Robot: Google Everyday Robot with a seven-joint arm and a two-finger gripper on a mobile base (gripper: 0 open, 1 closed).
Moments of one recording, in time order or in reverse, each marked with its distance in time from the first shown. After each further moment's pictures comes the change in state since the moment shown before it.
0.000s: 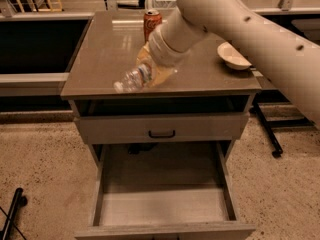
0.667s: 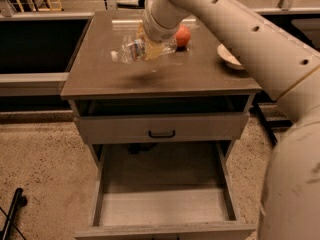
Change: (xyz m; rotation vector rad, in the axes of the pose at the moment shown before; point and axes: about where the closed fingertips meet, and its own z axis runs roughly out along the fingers) arm 0.056 -0.083 0.014 0.078 0.143 0.188
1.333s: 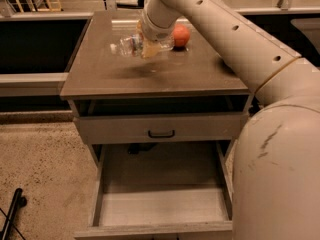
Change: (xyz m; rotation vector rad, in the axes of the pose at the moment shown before) arm 0.011 -0.014 0.030 -0.034 0.037 0.067
